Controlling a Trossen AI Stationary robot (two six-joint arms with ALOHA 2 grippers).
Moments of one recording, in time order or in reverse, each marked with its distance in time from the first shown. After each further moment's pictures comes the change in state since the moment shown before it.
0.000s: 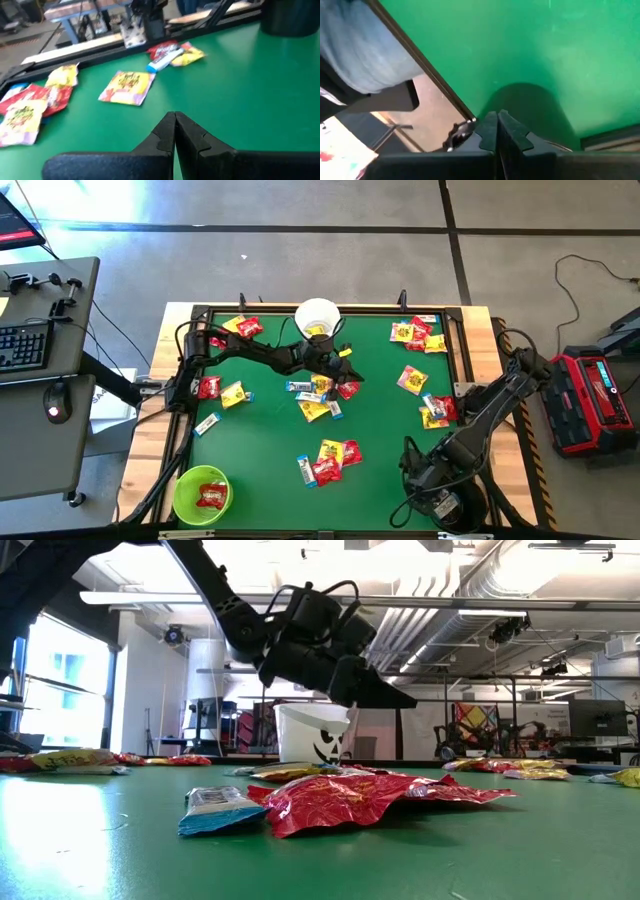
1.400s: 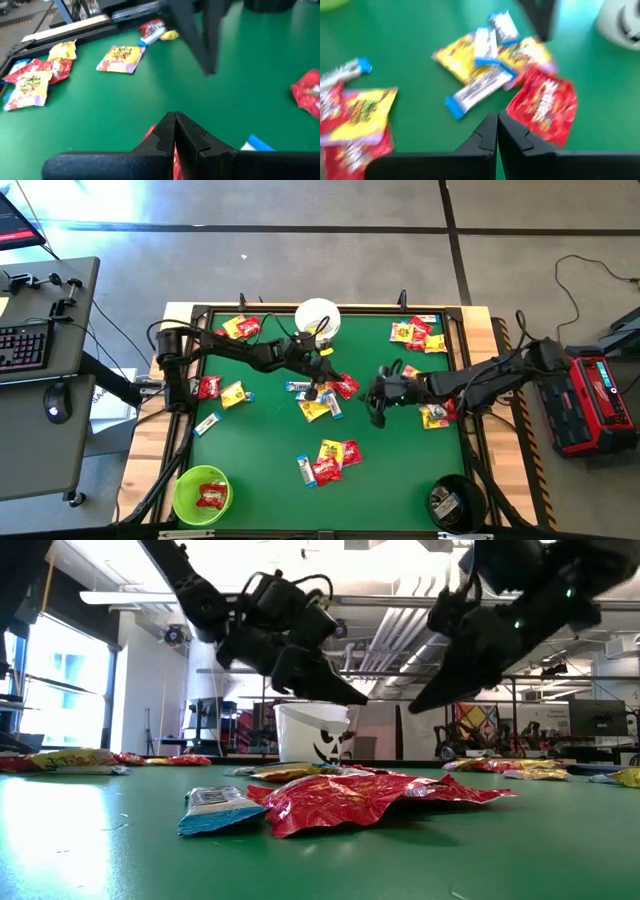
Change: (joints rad) left arm 0.016 -0.230 -0.215 -0.144 -0.002 0.076; right arm -0.705 -0.228 -0.747 1.223 0.422 -1.171
